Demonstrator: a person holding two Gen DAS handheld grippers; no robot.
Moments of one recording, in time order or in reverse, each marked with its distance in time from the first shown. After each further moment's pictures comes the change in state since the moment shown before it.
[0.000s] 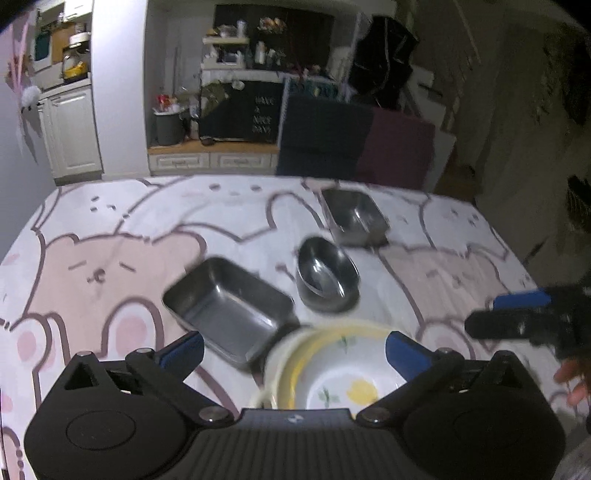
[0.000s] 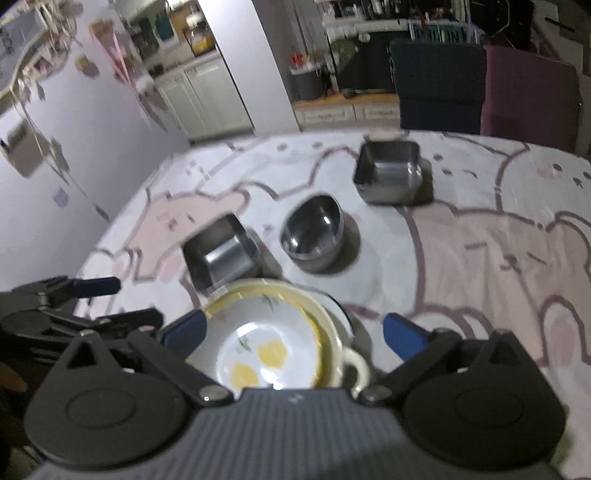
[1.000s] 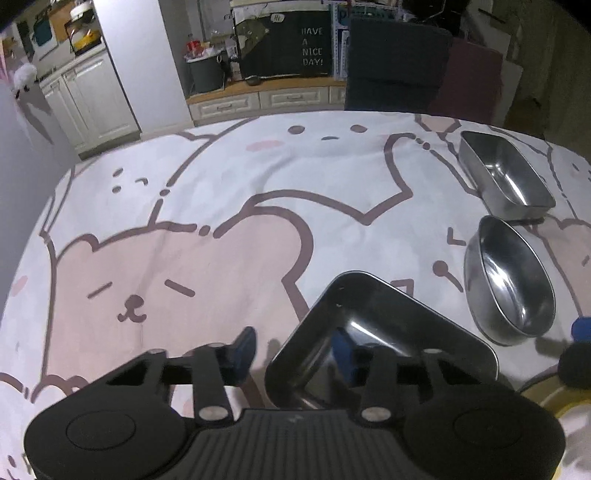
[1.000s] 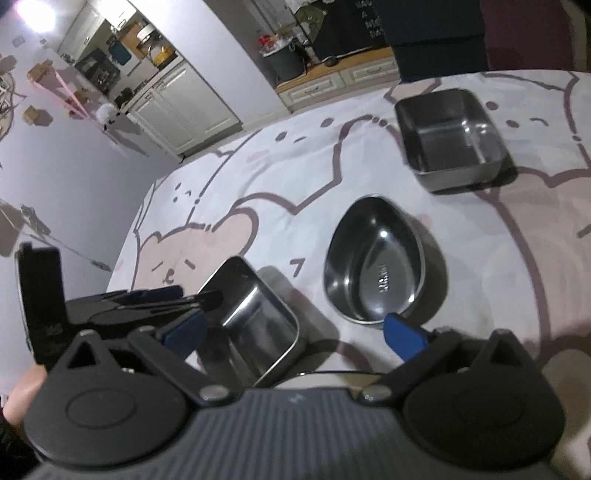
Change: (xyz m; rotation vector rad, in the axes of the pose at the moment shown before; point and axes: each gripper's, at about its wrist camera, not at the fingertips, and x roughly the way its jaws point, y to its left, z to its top) left arm 0.164 0.094 0.055 0.065 0.251 0.197; right arm 0.137 0.017 0.059 0.245 0.083 0.076
